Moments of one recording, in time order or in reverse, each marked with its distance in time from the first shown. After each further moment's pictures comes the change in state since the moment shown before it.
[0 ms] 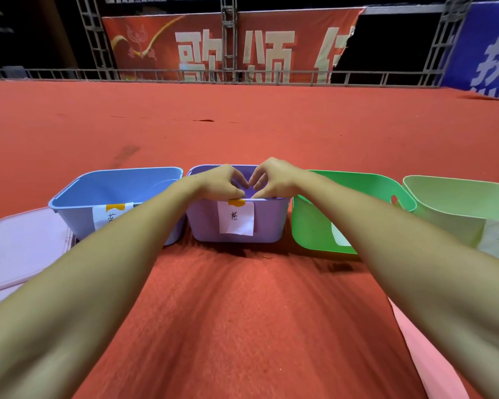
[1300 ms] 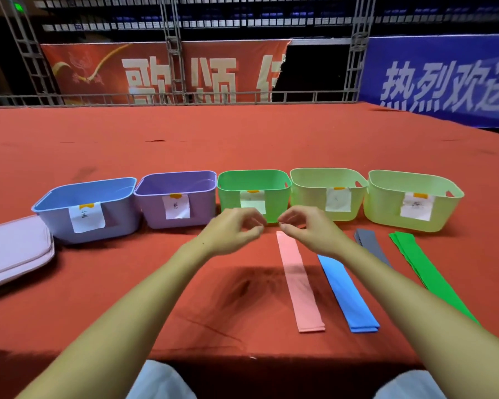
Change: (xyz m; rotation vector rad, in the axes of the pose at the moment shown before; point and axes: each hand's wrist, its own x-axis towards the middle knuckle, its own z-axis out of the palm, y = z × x) left_hand -0.183 0.206 0.145 -0.087 0.200 0.396; right_hand -0.378 0.056 0.009 0.285 0.469 0.077
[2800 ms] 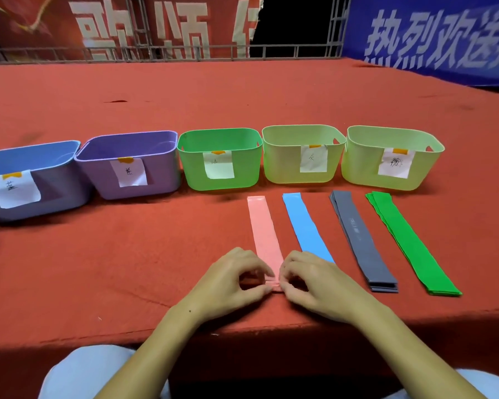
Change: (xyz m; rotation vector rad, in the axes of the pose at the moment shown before) left_hand -0.084 0.021 0.135 -0.190 -0.100 0.178; right_hand -0.152 0.047 0.020 -0.314 -0.273 -0.052
